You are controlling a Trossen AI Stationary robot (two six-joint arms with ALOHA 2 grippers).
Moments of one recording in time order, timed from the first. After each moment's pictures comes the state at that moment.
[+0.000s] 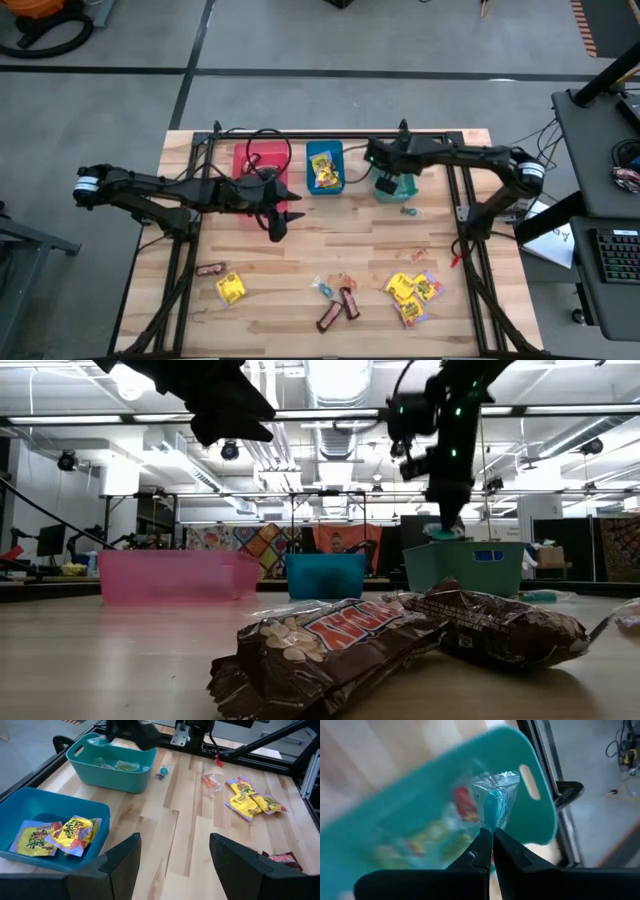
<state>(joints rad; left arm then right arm) -0.04 1.18 0.84 -0.15 -0.17 -0.24 -0.40 1.57 1.18 -0.94 0.45 -0.03</state>
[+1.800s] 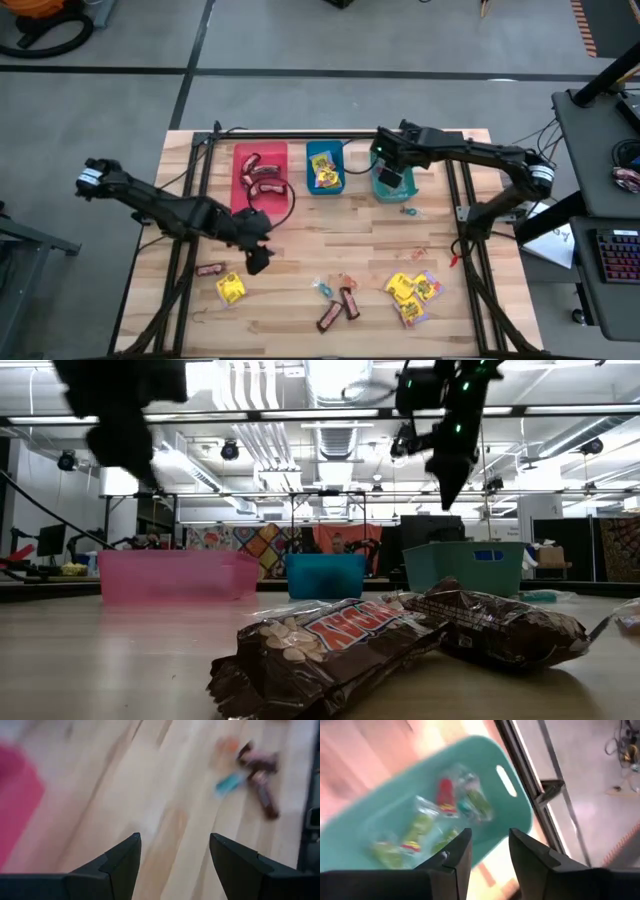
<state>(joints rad) -0.33 1.18 0.85 -0.63 -0.14 -0.76 -0.42 1.50 1.24 -1.02 0.43 0.00</state>
